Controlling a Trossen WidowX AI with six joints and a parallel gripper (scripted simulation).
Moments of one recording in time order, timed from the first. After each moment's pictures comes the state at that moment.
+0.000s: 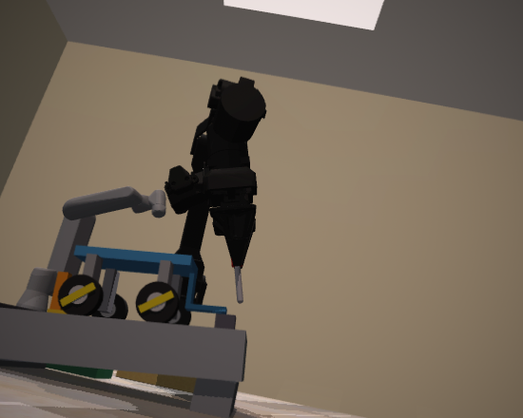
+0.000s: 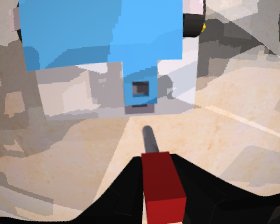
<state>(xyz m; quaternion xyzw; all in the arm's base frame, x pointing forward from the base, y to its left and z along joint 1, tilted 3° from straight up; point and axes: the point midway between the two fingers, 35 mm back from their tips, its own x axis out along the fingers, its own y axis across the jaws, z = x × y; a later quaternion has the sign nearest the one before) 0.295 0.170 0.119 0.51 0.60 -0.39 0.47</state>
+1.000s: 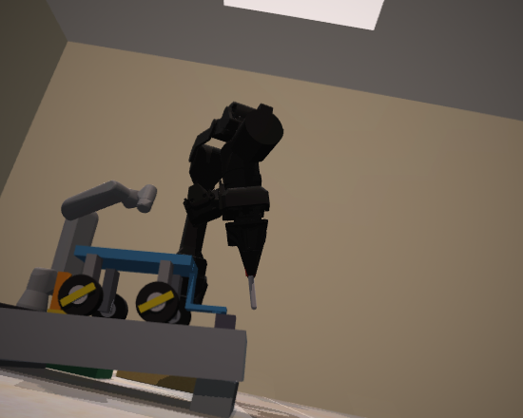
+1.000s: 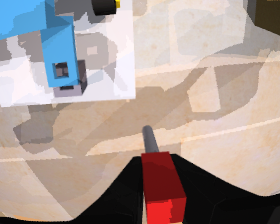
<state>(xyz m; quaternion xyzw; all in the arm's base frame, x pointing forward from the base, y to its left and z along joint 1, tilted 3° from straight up) 0.235 0.177 0.120 0.51 0.60 -0.39 0.47</state>
